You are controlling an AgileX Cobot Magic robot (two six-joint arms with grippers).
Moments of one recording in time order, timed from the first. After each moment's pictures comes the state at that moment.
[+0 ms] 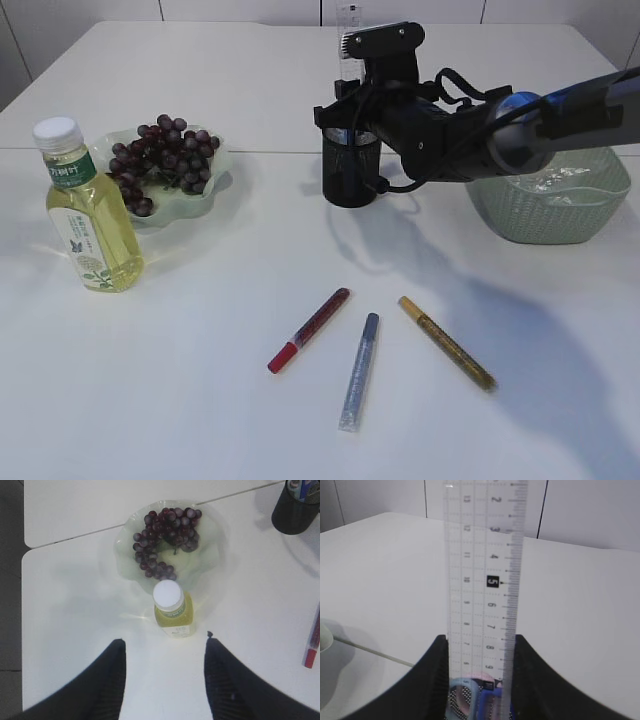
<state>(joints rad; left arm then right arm) -0.37 1.35 -1.68 0.23 1.27 -0.11 0.39 2.29 -1.60 0.30 -0.45 -0.33</state>
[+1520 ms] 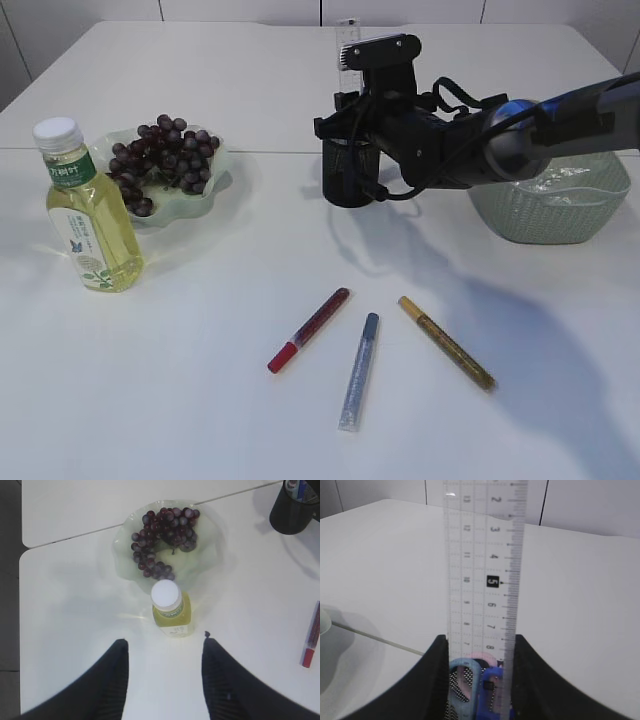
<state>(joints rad) -0.37 1.35 -1.68 0.22 1.27 -0.11 0.39 2.31 -1.60 0.31 -0.43 -0.33</state>
